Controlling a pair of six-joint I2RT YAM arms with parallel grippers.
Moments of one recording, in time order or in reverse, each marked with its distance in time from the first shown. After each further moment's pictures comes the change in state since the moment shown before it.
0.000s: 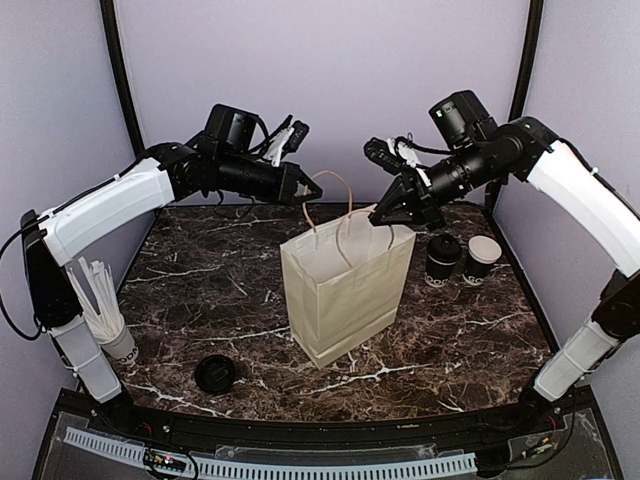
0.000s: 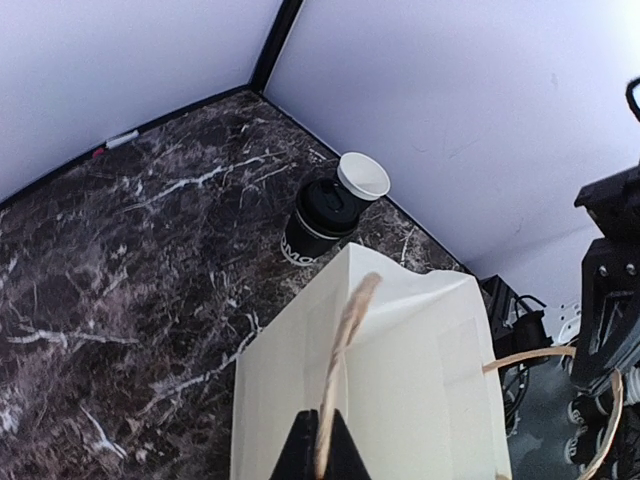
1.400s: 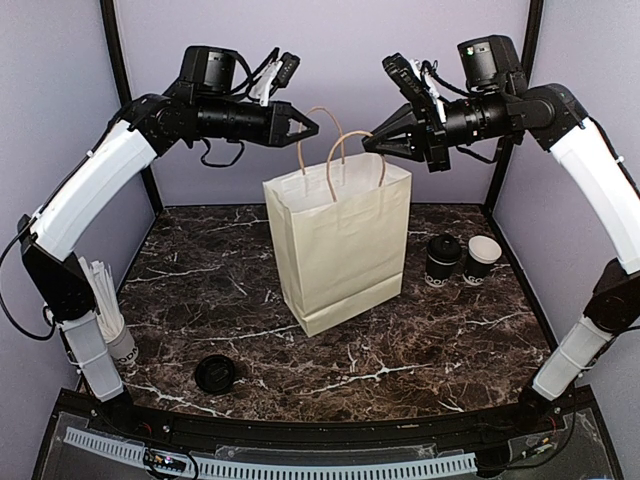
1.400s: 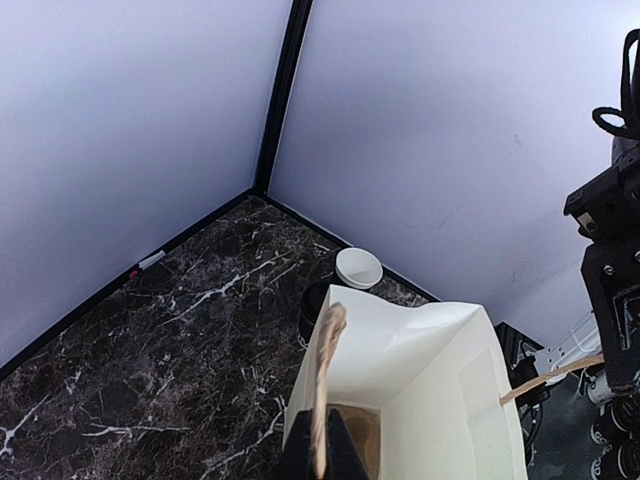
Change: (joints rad) left arm 0.000 0.090 0.464 -0.195 -0.051 0.126; right arm 0.000 0.059 0.330 0.090 -0.076 0.048
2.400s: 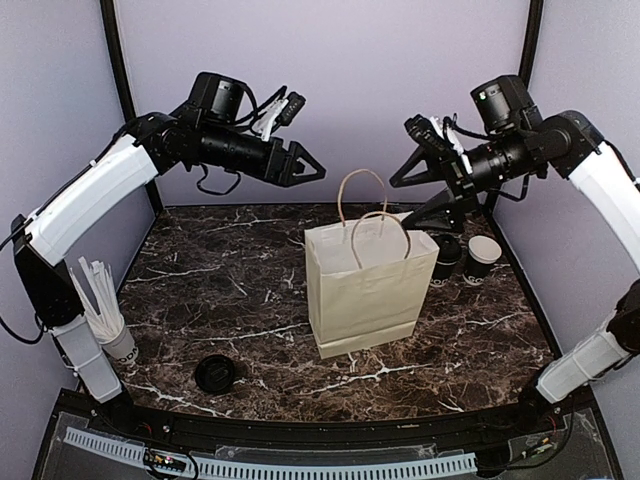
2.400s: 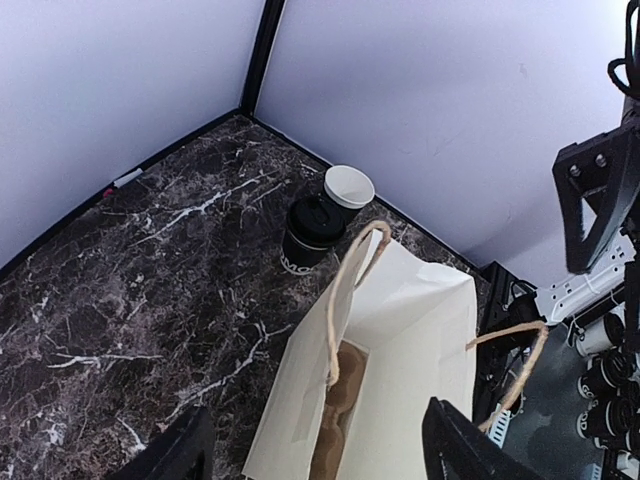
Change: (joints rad) left arm -0.004 -0.082 -0.214 -0.039 0.043 0.008; right arm -0.053 -0.166 -0.264 -0.138 -0.020 -0.142
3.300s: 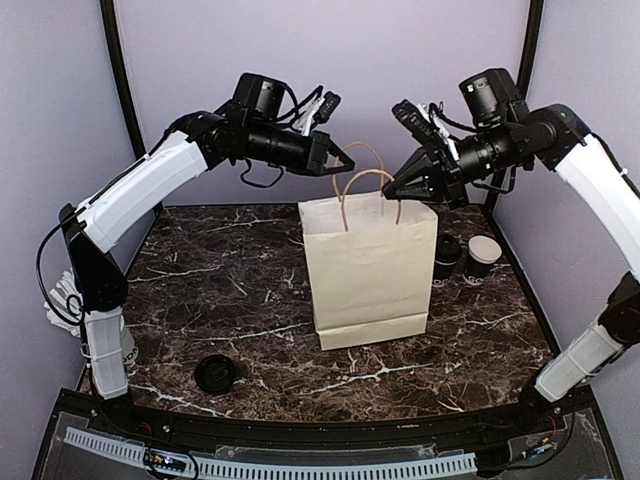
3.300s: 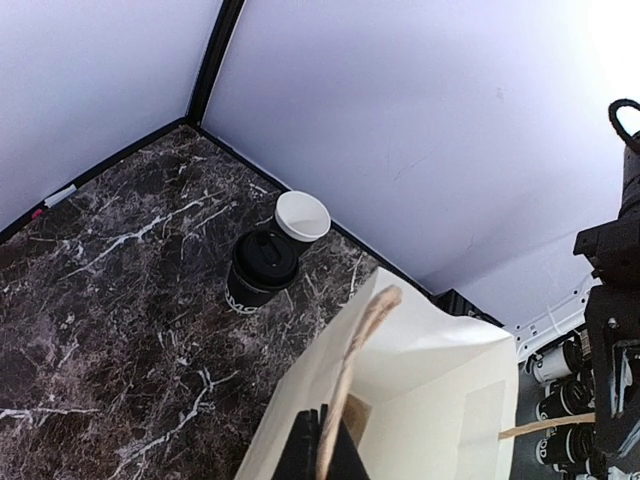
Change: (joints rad) left arm -0.032 0.283 0.261 0.057 0.111 -0.113; right arm 0.008 0.056 -0.001 0.033 -0.022 0.111
